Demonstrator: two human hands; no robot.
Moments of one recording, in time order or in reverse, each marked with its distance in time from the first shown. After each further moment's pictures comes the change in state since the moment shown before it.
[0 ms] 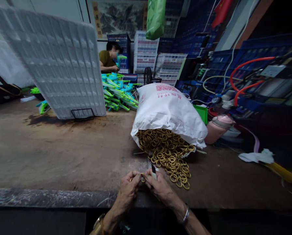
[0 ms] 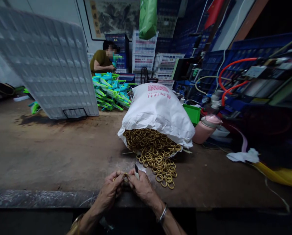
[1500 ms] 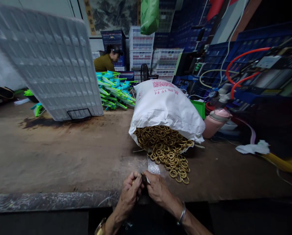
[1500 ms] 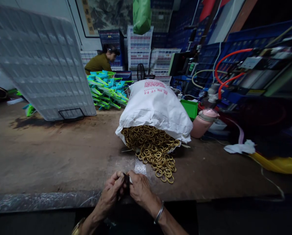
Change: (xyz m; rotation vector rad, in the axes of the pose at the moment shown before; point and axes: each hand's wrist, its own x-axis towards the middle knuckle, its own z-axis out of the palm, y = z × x) left_hand -0.010 -0.009 -0.002 0.102 -0.093 0.043; right_hand -0.010 0.006 0.002 -0.982 0.006 -0.203
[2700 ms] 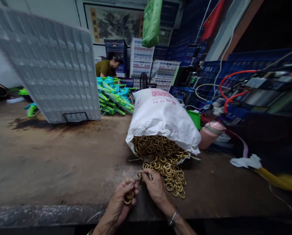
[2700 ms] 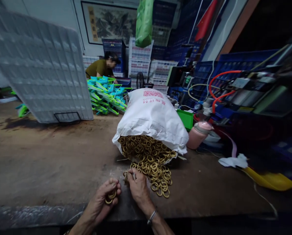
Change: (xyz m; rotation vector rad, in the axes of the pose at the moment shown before) left_hand 0.013 0.012 -0.002 -0.562 0.091 -0.222; right_hand 0.031 0.013 -0.007 0.456 0.364 0.174
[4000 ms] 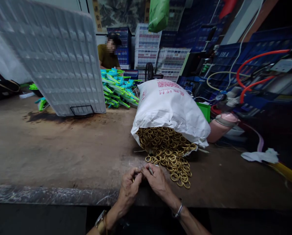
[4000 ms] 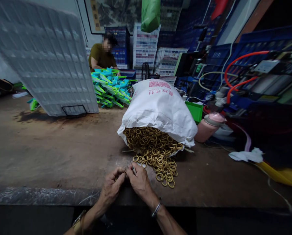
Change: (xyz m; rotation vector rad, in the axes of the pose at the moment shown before) left_hand 0.007 -0.009 -0.004 0.824 0.020 0.570; right_hand -0.009 -0.013 0.005 0.016 -0.137 0.007
